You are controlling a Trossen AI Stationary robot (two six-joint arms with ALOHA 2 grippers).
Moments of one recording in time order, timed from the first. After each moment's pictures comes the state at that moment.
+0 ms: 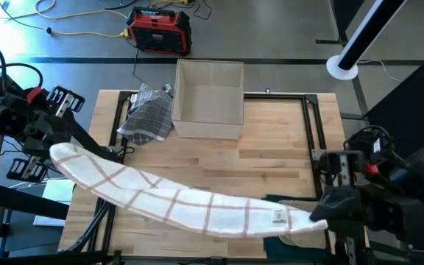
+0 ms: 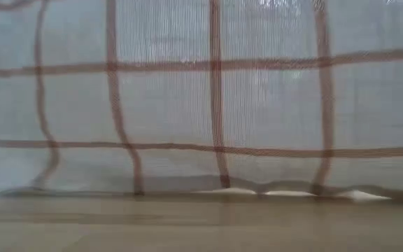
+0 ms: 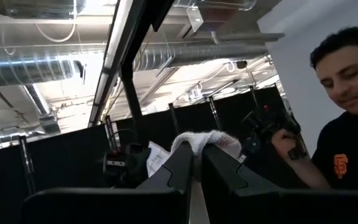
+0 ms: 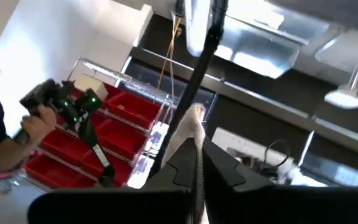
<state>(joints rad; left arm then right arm) -0.86 1.05 1.75 -0.18 -0.24 0.47 0.93 1.70 2.33 -0.11 0.56 -0.75</state>
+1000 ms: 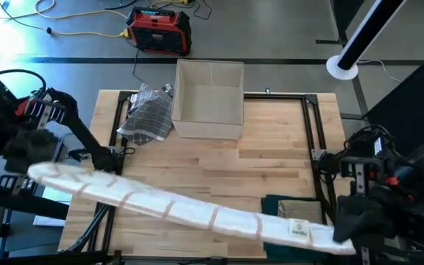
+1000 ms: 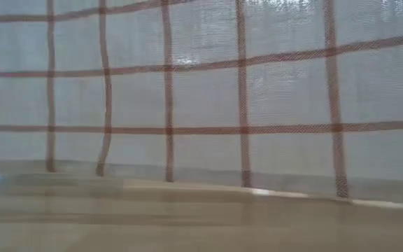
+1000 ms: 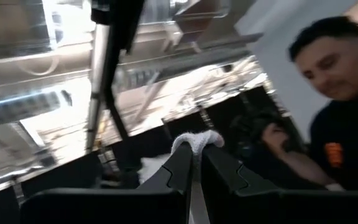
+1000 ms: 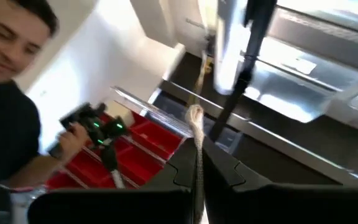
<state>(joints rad) -1.06 1.09 1.76 -0.14 -0.30 0.70 0.92 1.70 2.33 -0.09 0.33 -0.78</state>
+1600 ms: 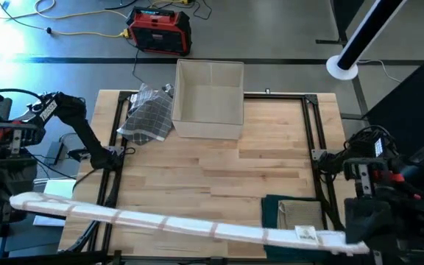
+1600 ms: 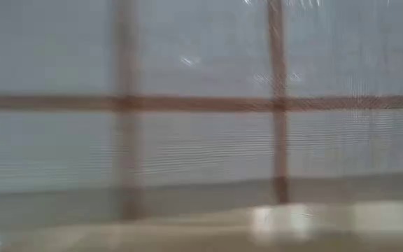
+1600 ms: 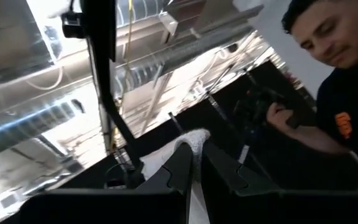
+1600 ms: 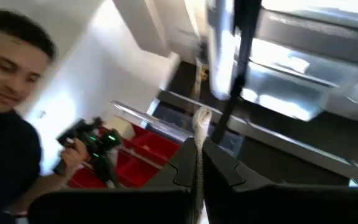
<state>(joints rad) -1.38 1.17 1.76 0.04 -0.65 1.07 0.95 1.70 2.33 -0.04 0.39 -0.75</state>
